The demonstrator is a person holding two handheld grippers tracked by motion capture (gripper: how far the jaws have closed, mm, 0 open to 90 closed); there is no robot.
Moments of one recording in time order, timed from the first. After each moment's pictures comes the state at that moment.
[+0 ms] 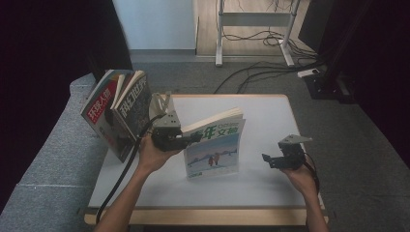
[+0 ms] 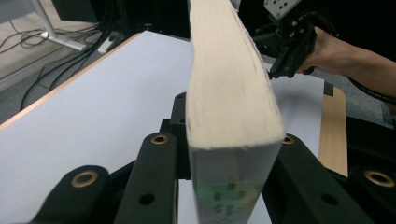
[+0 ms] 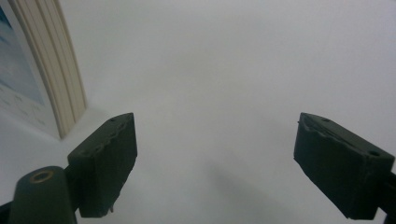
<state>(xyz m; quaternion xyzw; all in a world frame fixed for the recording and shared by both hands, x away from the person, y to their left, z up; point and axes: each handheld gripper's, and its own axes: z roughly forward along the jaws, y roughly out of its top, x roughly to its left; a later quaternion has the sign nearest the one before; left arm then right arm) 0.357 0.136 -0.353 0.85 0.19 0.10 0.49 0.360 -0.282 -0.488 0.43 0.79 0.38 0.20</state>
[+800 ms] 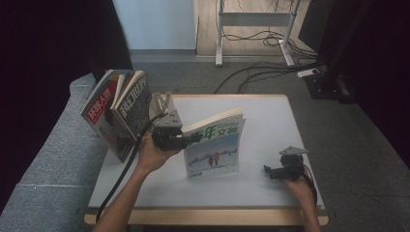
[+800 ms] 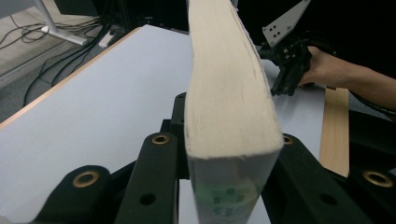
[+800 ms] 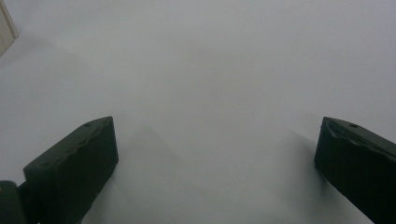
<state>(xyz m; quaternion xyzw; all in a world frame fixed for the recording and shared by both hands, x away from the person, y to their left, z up) 0.358 0.134 -0.350 0.85 0.19 0.10 0.48 0.351 -0.291 -0.537 0.47 0.79 0.34 0.20</state>
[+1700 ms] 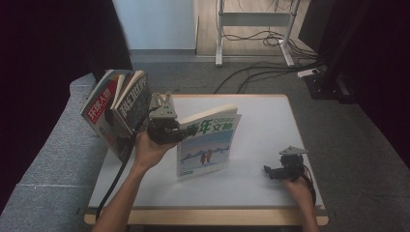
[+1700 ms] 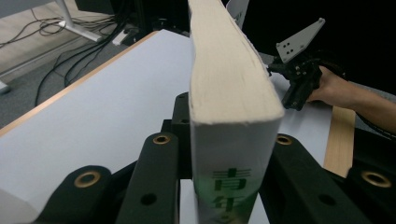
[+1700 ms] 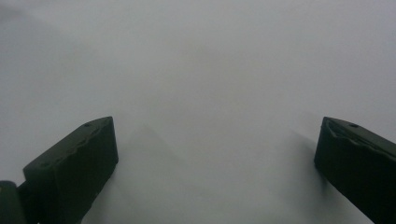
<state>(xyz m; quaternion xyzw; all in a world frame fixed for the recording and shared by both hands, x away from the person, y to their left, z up) 0.362 0.146 -0.329 0.84 0.23 0.11 0.48 0.351 -0.291 -0.538 0.47 0.79 0.34 0.20</state>
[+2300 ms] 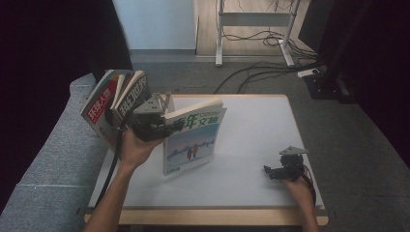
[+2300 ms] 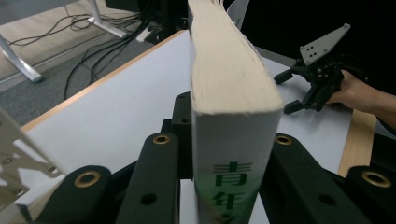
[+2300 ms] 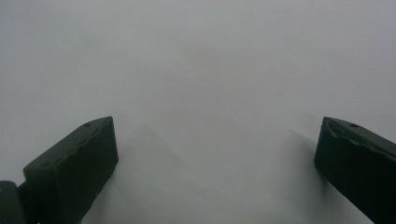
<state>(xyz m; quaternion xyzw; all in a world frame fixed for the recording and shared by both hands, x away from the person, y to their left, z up) 0.357 0.180 -0.314 0.83 0.27 0.14 0.47 0.351 -0.291 -0.538 0.47 0.79 0.34 0.20</state>
